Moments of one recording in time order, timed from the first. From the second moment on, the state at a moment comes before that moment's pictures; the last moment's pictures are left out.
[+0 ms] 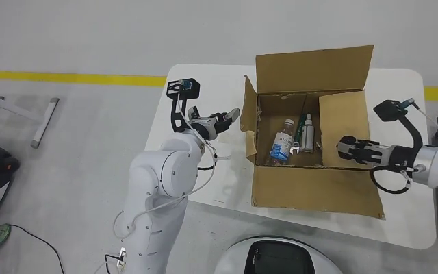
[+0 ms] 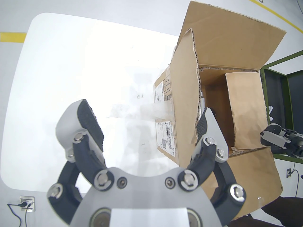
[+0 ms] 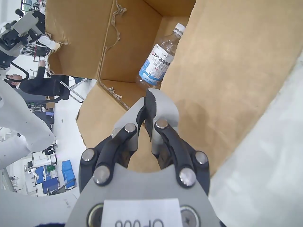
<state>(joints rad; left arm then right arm) 0.82 -1.45 -1.20 -1.96 1.16 0.34 -1.17 -1.33 -0.98 1.81 -2.07 -0.24 0.10 1.22</state>
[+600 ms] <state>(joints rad) 0.87 -1.45 -1.23 -1.91 1.14 0.34 -1.02 -1.32 -1.00 1.90 -1.95 0.02 0.11 0.70</state>
